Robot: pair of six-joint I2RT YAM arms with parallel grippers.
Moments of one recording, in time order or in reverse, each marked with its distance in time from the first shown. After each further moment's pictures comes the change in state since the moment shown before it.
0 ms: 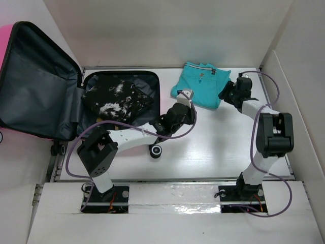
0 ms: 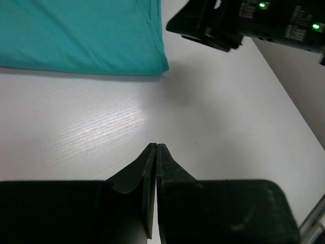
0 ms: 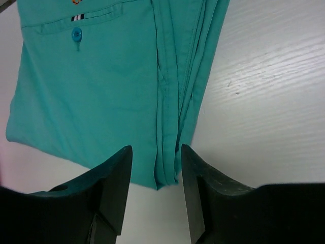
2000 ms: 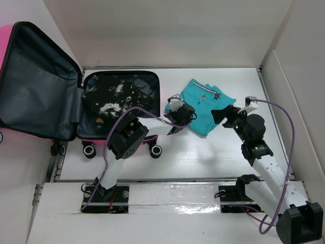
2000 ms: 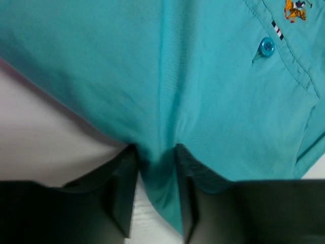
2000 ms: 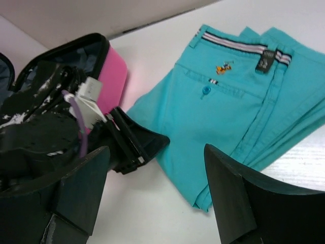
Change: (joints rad) left arm 0.086 0.405 0.224 -0.264 -0.193 -0.533; right arm 0.199 -0.975 -0.635 0.111 -0.056 0.069
